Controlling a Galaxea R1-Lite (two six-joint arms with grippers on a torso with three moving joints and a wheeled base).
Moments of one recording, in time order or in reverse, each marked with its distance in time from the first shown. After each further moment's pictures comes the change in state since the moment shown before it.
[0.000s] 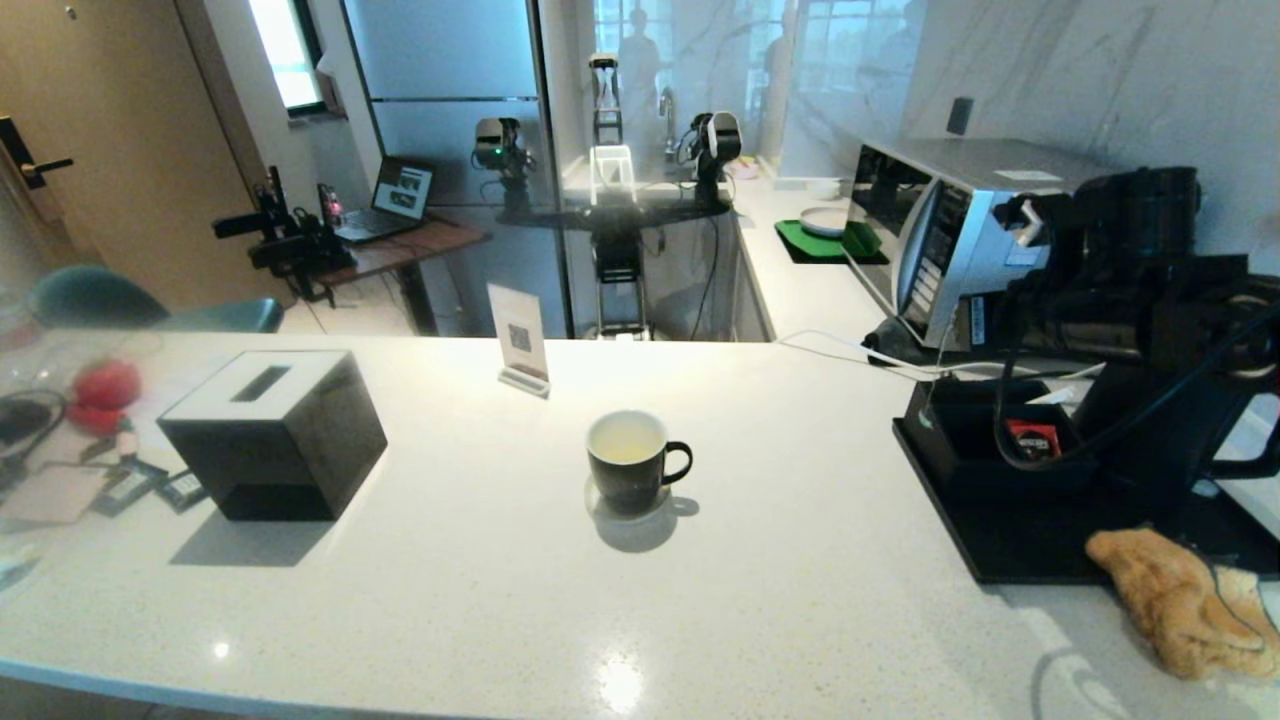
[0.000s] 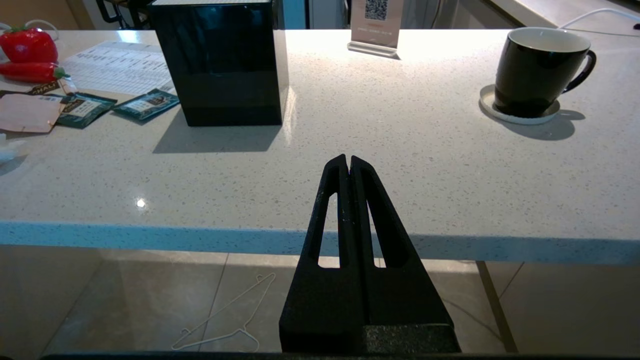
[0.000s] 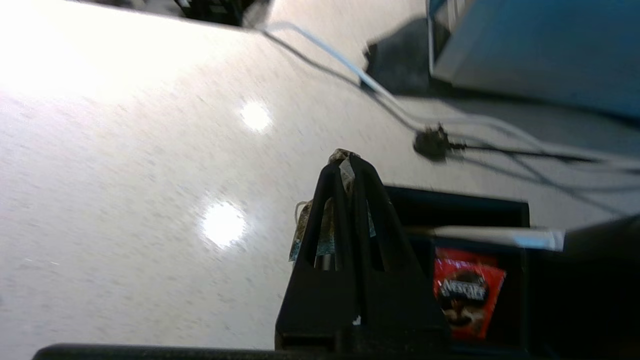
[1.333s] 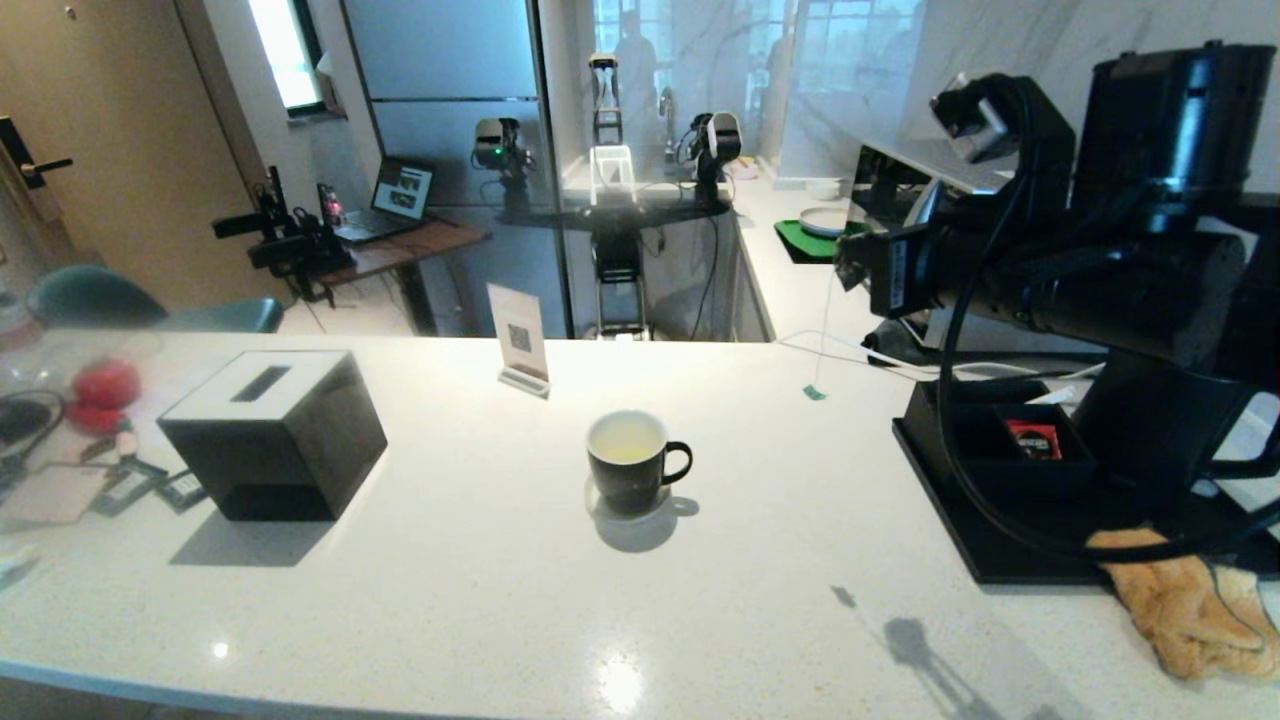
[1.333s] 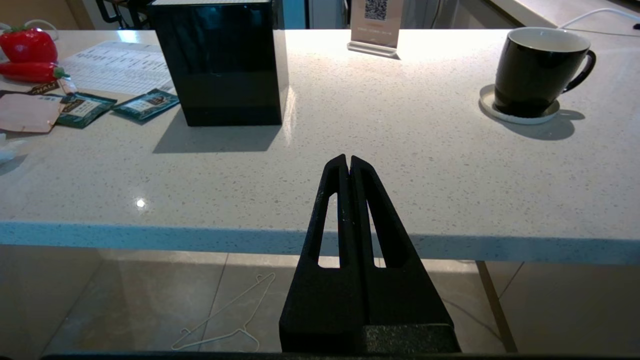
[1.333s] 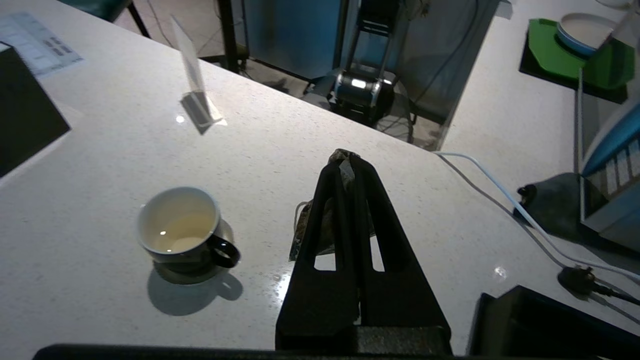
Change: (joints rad) left arm 0.000 0.000 0.000 0.000 0.000 0.000; right arm 0.389 -0.181 0.016 -0.060 -0.011 -0.004
